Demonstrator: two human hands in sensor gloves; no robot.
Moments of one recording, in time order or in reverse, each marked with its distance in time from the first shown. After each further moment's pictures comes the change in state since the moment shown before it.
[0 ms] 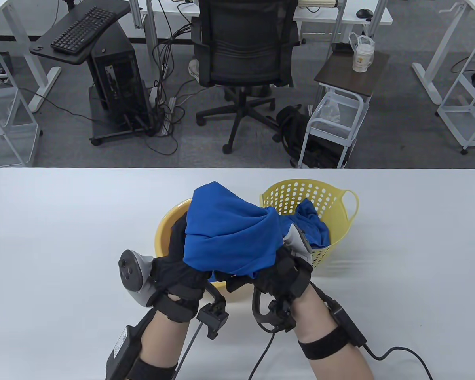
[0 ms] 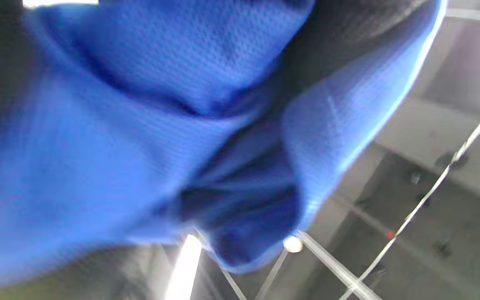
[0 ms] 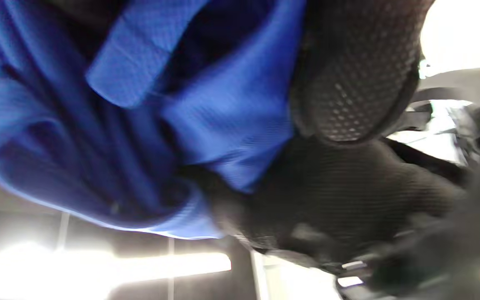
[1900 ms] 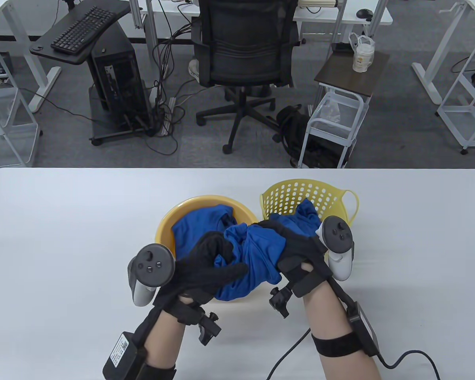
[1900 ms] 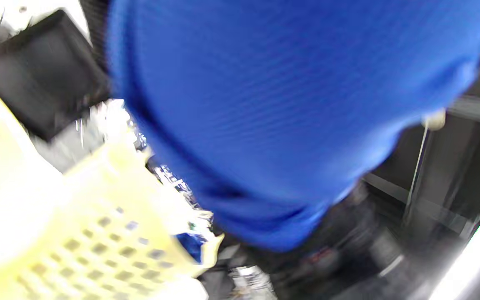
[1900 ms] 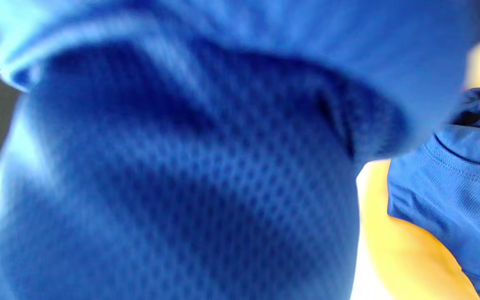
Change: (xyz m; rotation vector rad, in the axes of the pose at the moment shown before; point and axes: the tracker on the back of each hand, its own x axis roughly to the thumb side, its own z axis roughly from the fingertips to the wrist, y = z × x) left_hand -0.012 -0.028 0.006 -0.356 0.178 -0.583; right_hand 0.057 -0.016 0.025 -0.411 0.057 0.811
